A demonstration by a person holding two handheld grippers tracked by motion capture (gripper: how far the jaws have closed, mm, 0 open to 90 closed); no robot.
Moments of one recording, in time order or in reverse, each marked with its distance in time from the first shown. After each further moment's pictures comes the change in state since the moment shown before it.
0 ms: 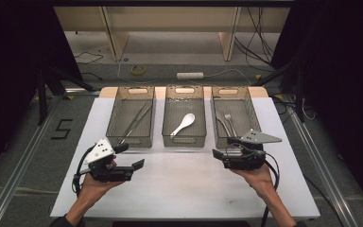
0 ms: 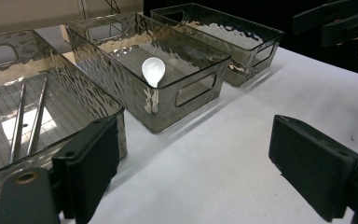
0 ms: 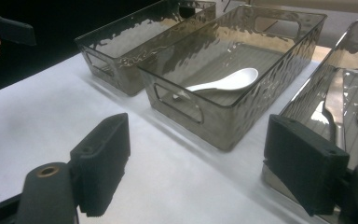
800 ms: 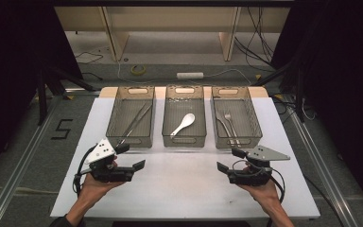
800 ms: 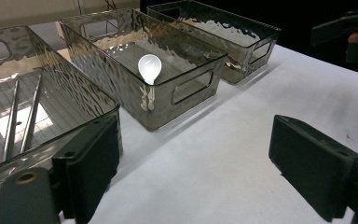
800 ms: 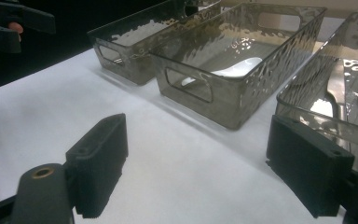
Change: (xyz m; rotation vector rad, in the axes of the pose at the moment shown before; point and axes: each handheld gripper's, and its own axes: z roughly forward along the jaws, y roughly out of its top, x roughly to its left) left arm -0.001 0.000 0.001 0.011 -0.013 -0.007; right arm 0.011 -0.032 -0.021 -0.039 0.007 -0.006
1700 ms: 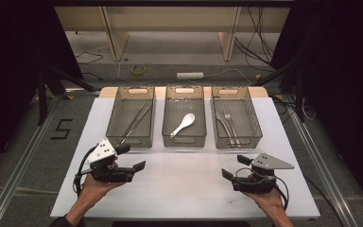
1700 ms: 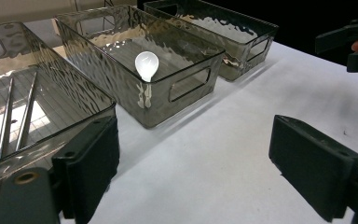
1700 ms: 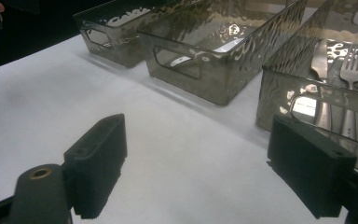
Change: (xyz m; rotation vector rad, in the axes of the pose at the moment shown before) left arm 0.000 0.000 0.001 0.012 -0.010 0.001; right arm 0.001 -0.020 -0.011 0.023 -0.050 0.006
